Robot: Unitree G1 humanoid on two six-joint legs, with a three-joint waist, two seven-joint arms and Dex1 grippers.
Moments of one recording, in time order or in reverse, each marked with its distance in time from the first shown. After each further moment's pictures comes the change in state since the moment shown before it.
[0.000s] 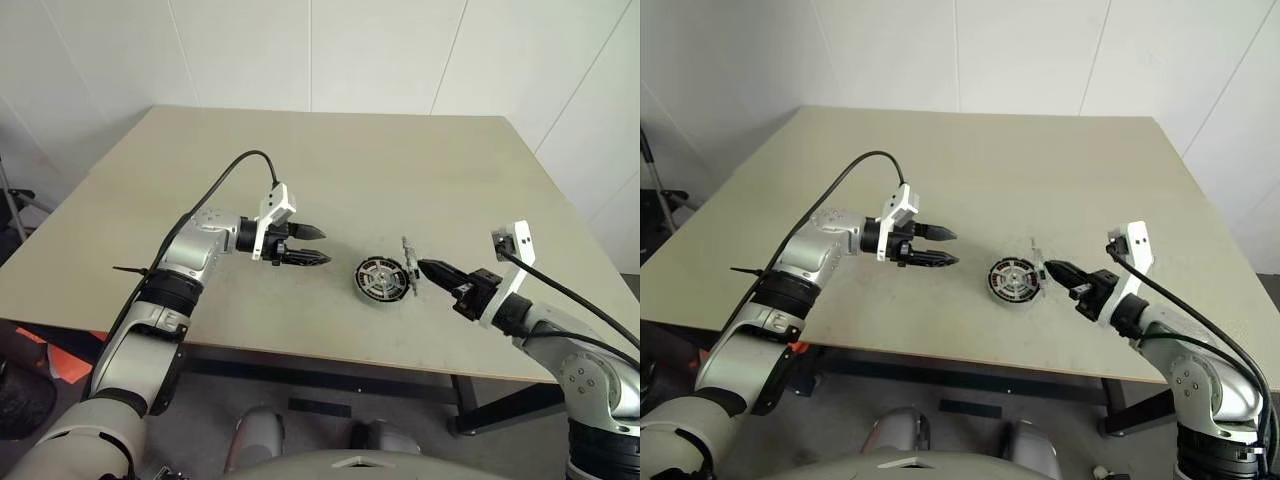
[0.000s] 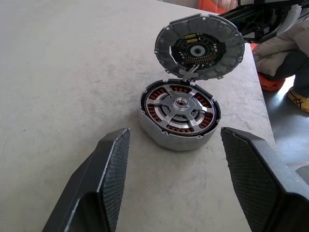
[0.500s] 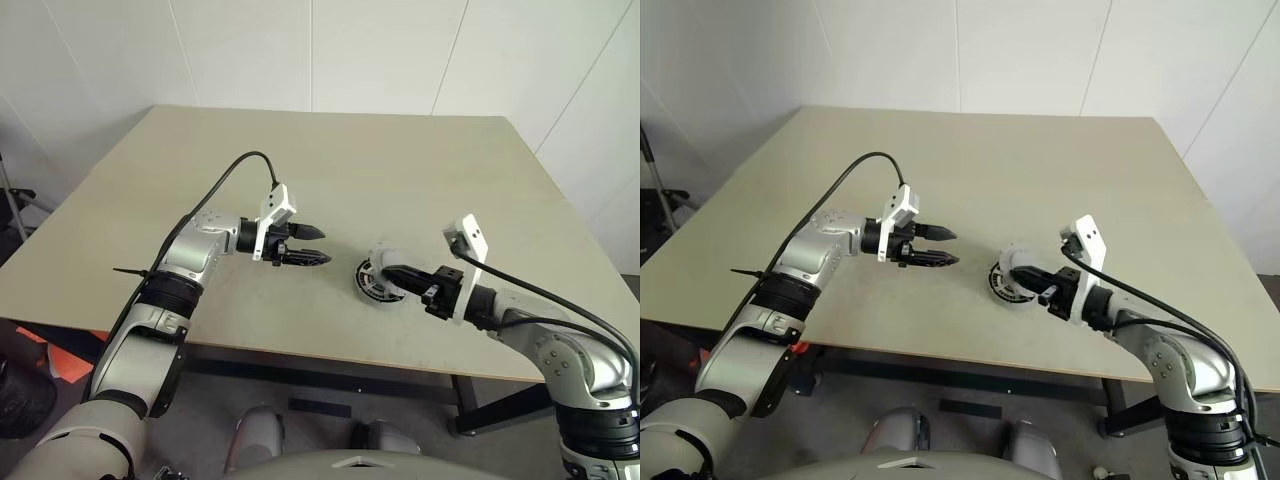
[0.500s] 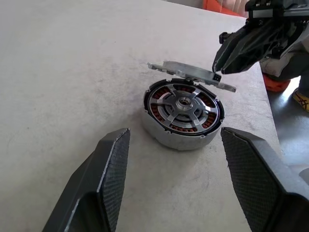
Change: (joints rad) left arm 0.013 -0.001 0.002 -0.023 0.000 0.009 0.023; right arm -0.102 -0.054 0.238 0.030 -0.029 -0.015 0.023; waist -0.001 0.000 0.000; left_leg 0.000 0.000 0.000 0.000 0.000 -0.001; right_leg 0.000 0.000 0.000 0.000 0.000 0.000
